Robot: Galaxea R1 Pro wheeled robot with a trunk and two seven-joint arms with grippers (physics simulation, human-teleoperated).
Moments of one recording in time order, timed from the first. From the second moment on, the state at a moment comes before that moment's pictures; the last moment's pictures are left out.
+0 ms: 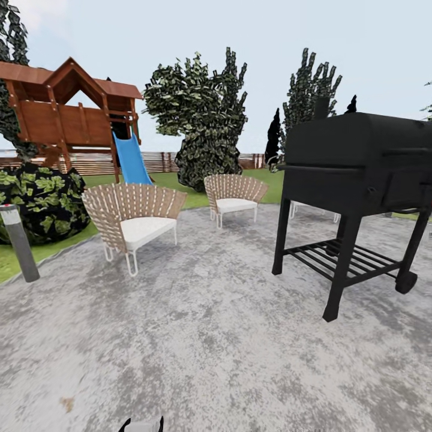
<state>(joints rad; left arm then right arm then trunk) -0.14 -0.05 0.00 -0.45 0.03 -0.51 0.00 -0.01 0.00 -0.06 -0.55 -0.01 -0.24 0.00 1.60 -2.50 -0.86</state>
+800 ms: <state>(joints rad) -0.14 -0.05 0.00 -0.45 0.04 -0.51 0.00 -0.01 0.00 -0.16 -0.55 -0.01 -0.24 0.01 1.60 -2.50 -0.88</state>
